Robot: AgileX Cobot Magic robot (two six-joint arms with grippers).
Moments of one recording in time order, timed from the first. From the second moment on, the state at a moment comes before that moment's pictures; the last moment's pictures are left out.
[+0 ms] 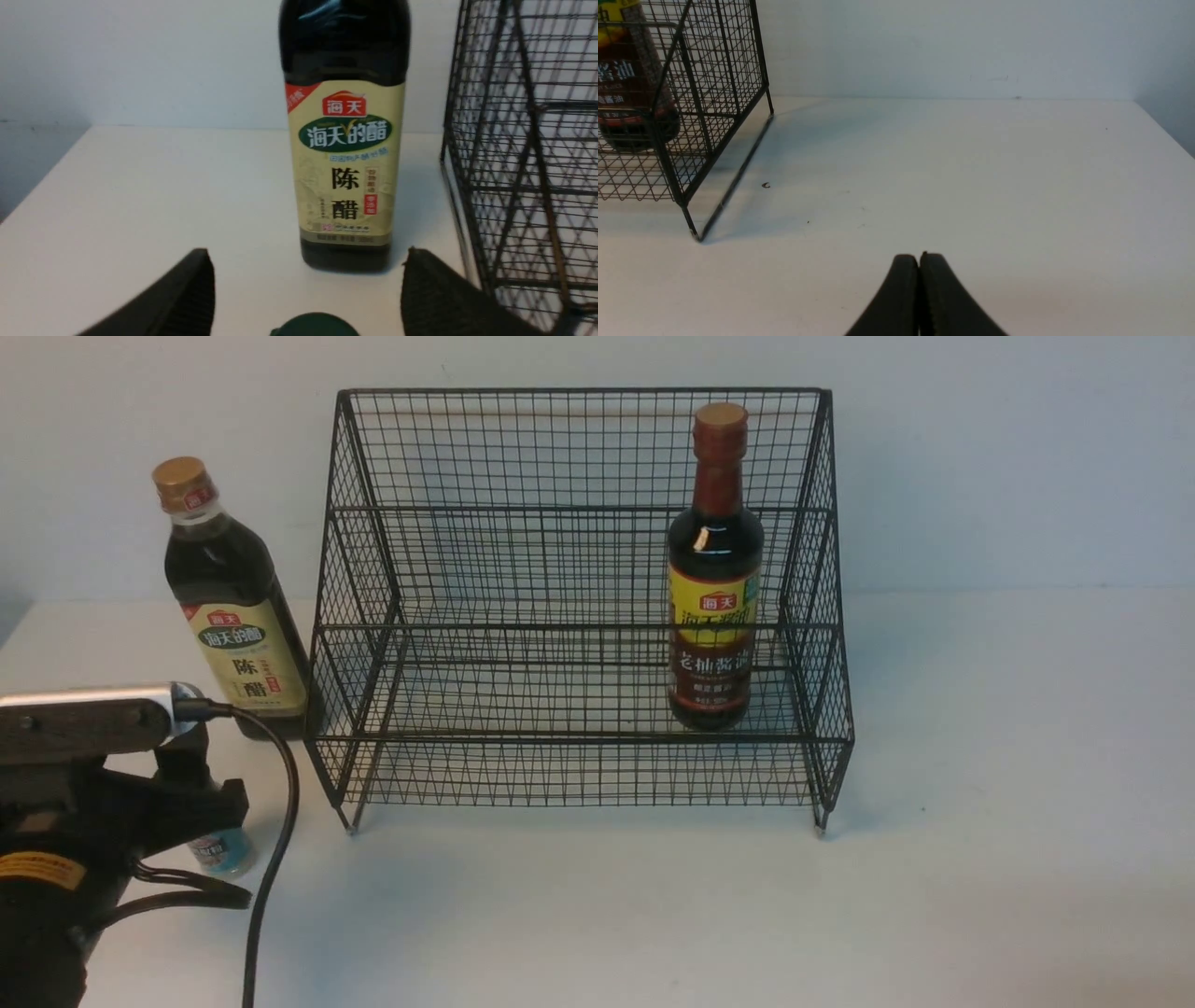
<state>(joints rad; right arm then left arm) -0.03 -0.01 0.02 -0.01 0.37 0.00 -0.14 1.43 -0.27 -0.41 -0.86 0.19</state>
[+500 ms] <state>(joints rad) -0.03 -0.01 0.02 -0.01 0.37 0.00 -0.14 1.67 -0.28 -0.42 -1.02 0.09</state>
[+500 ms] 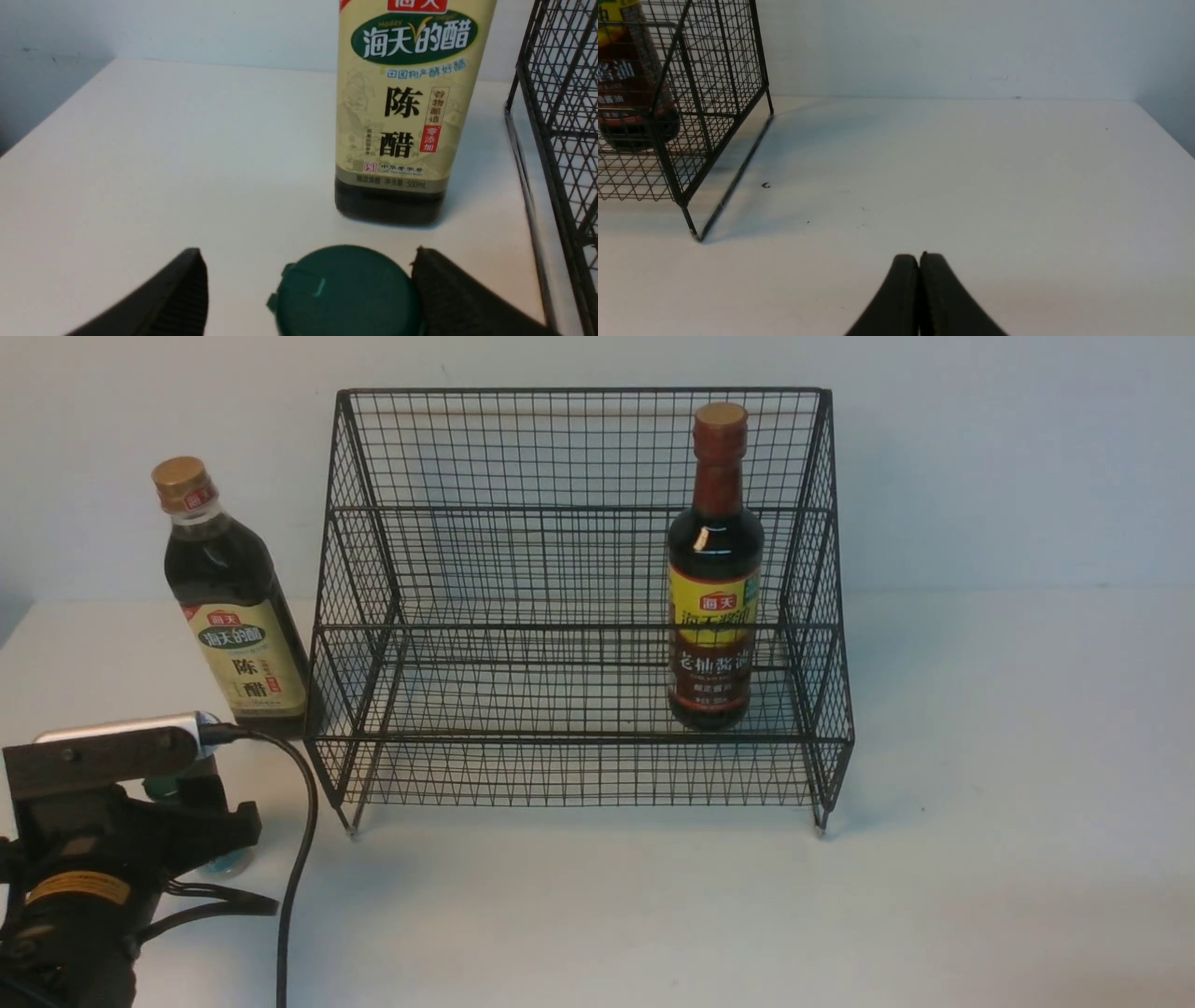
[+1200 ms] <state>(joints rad) -0.03 -0.01 0.02 -0.01 0.37 0.00 -0.14 1.54 -0.25 -0.21 -0.97 0.01</state>
